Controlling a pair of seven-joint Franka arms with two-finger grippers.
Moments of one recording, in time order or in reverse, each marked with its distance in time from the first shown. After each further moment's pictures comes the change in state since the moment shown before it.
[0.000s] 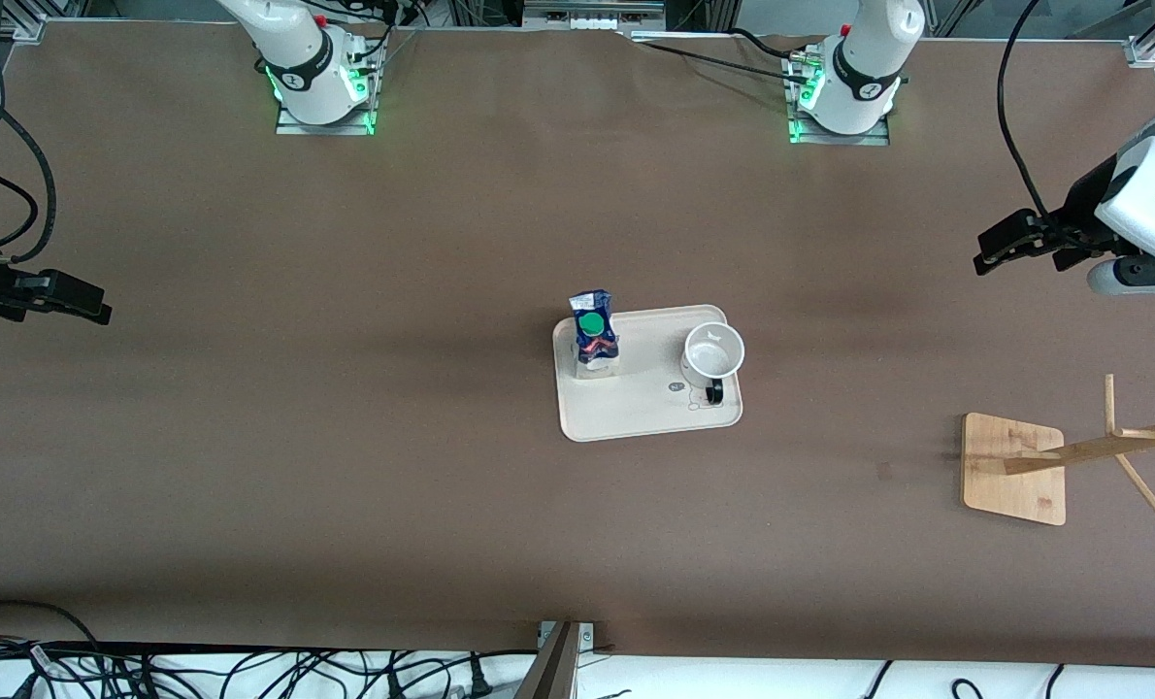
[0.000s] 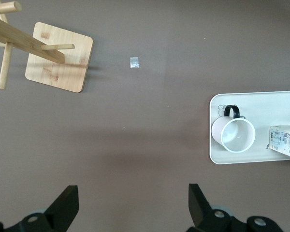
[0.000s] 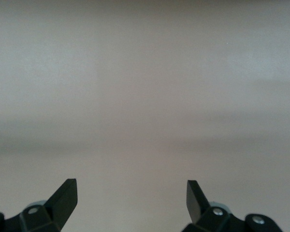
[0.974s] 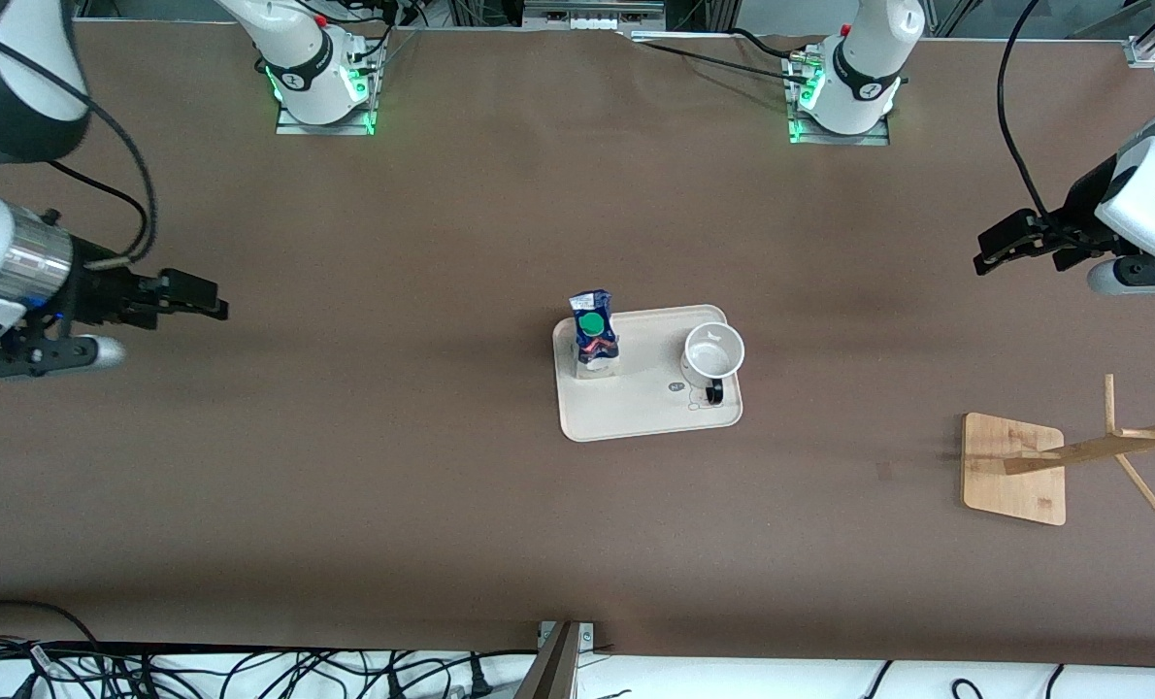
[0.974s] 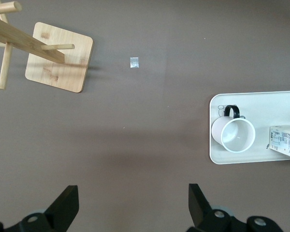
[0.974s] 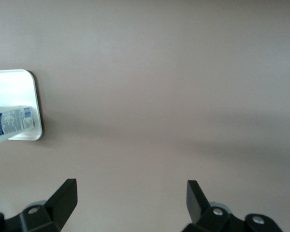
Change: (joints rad) left arm 0.000 0.000 0.000 0.000 0.000 0.000 0.000; right arm 0.108 0.050 0.046 -0.010 0.179 0.029 0.028
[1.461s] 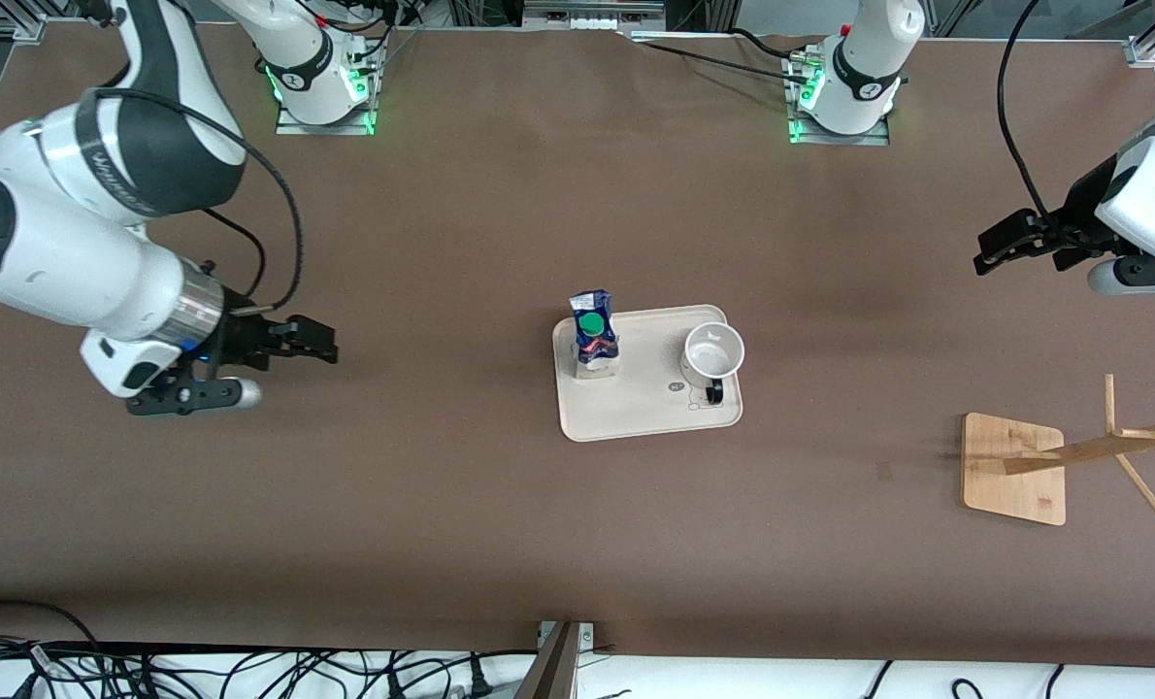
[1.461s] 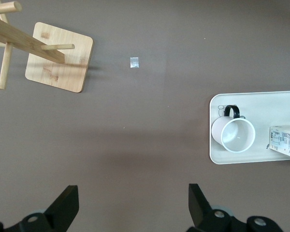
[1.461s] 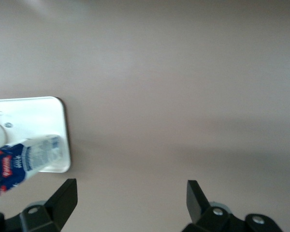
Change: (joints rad) left arm 0.000 0.000 0.000 0.000 0.000 0.000 0.000; right arm 0.152 0.096 0.004 -0.001 0.038 0.199 0.161
